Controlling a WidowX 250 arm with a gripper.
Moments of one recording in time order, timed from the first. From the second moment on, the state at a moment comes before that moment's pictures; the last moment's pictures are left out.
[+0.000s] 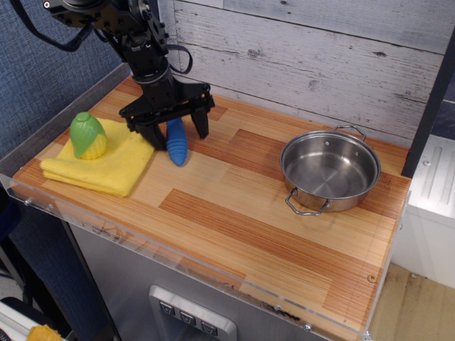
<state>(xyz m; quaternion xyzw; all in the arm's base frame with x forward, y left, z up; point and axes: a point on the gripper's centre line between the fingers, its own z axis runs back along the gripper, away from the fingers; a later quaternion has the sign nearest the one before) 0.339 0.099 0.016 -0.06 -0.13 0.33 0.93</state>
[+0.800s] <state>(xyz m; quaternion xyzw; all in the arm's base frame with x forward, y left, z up) 0.337 0.092 0.136 -0.06 -0.24 0.31 0.92</state>
